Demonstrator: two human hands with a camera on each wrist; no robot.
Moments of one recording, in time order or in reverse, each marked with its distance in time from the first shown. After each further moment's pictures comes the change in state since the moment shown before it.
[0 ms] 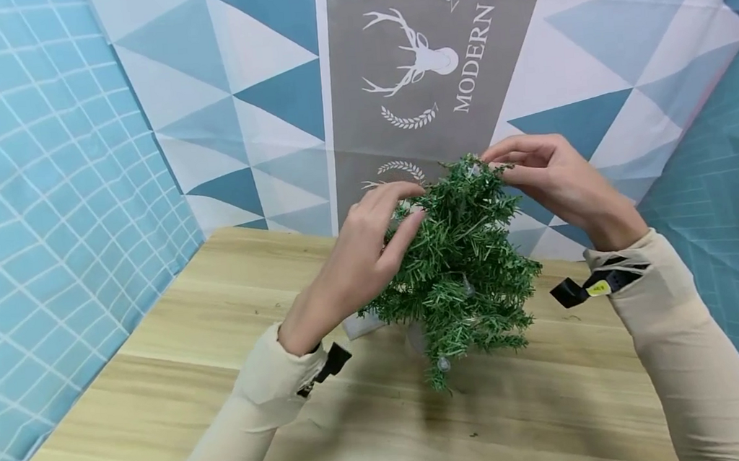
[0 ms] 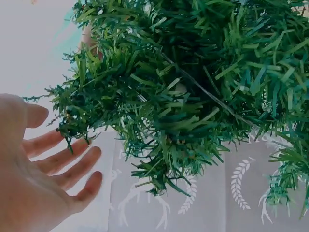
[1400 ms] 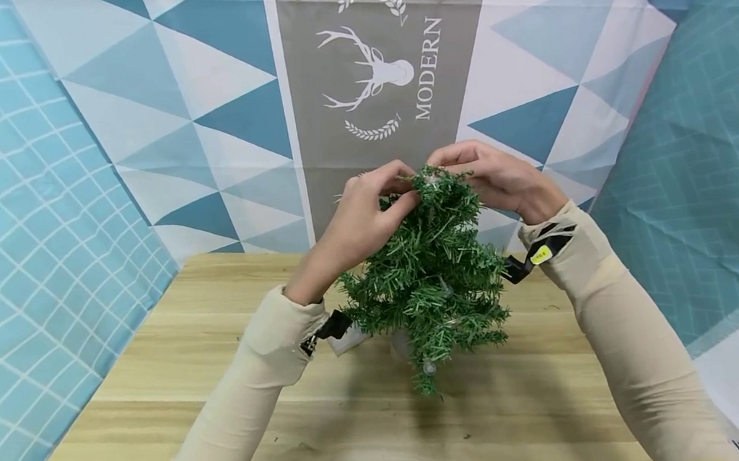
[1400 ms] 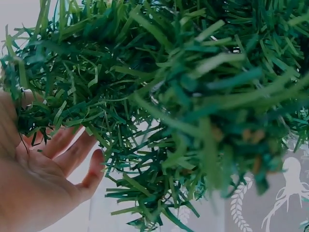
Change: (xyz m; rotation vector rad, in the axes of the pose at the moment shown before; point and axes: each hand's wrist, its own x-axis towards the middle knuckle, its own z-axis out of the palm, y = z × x) left_hand 0.061 -0.016 0.022 -0.182 -0.160 -0.122; right_hand 0.032 0.022 -0.017 0.232 -0.316 0.057
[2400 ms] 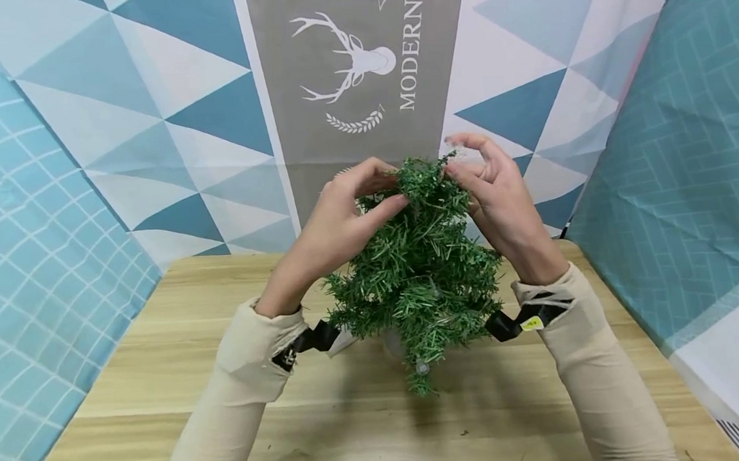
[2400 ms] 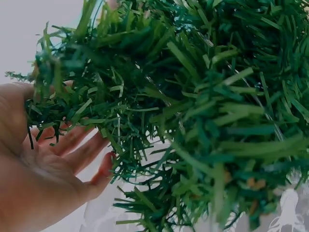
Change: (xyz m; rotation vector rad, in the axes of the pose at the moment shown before) left_hand -0.005 -0.003 -0.002 -0.071 -0.055 -0.028; right_hand -0.031 0.028 0.057 -0.078 0.748 -0.294
